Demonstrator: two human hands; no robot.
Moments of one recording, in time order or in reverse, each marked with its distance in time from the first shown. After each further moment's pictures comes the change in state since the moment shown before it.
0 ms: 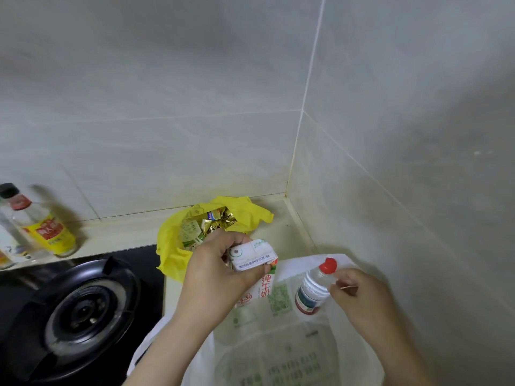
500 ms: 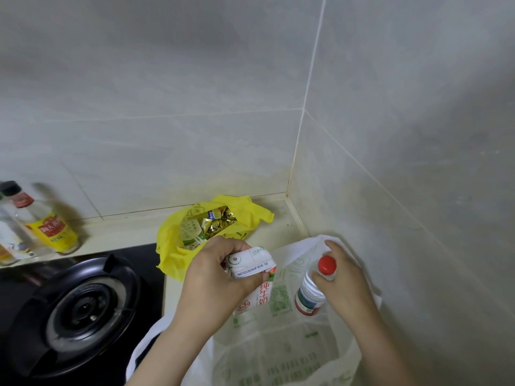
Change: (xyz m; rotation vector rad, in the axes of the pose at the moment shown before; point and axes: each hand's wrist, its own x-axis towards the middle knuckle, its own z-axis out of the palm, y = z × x) left_hand -0.007 -0.002 0.004 0.012 -0.017 -0.036; right_hand 0.026 -0.019 0.019 -0.139 0.011 -0.119
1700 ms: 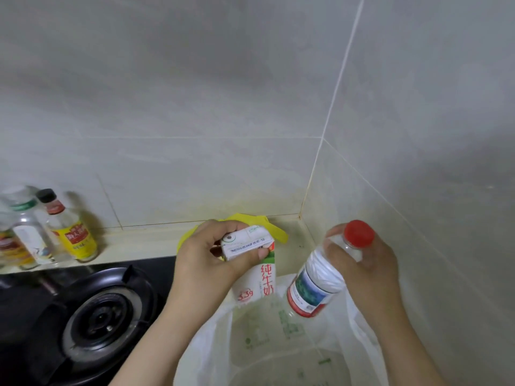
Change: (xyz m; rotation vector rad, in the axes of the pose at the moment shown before) left_hand 0.018 0.028 -0.063 -0.216 0.111 0.053; right_hand -0.016 -0.098 -0.044 0.577 0.240 -0.279
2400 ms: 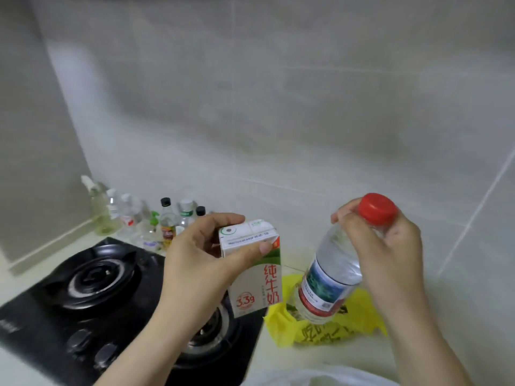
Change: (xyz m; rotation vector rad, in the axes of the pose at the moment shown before) left_hand -0.029 0.072 -0.098 -0.004 0.574 0.026; right_hand 0.043 -0.130 0.110 0.461 -0.354 -0.324
